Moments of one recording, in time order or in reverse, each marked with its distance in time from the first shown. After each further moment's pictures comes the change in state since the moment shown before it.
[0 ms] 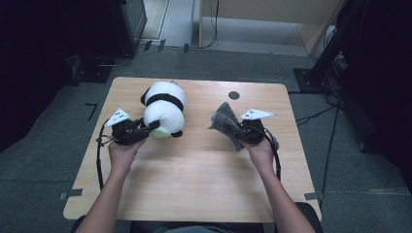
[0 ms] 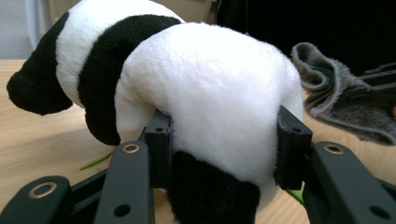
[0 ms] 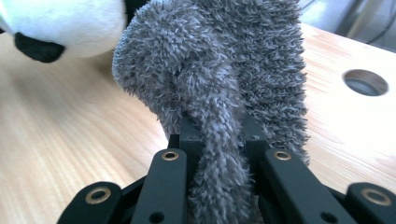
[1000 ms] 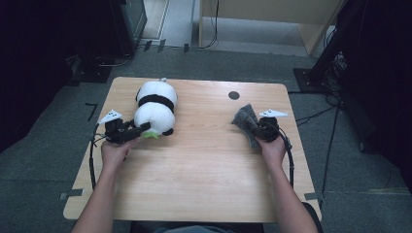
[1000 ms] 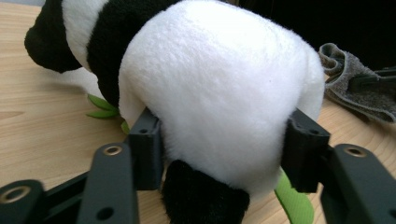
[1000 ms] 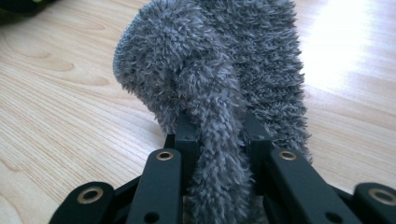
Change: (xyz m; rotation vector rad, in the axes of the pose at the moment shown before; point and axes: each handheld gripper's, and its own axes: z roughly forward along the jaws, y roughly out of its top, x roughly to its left) left arm 0.050 -0.022 0.004 0.097 0.043 -0.073; right arm -0.076 -0.045 0.013 0.059 -0.178 0.163
